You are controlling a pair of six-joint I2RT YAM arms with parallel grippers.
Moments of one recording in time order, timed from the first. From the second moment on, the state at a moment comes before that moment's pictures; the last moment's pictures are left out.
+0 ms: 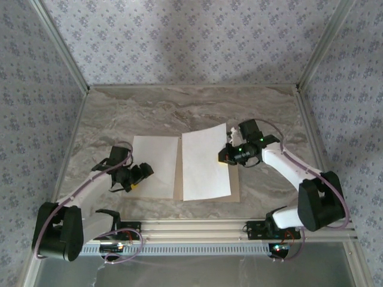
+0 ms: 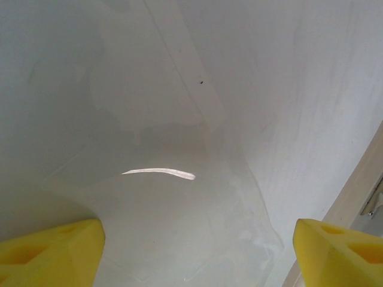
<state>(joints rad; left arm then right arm) -0.21 1.11 0.47 -0.53 0.33 -0.75 0.37 1.39 0.86 -0.59 -0.60 0.48</state>
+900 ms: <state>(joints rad) -0.21 1.14 0.50 -0.56 0.33 -0.73 0.31 1.38 0.70 -0.42 -0.54 0.46</state>
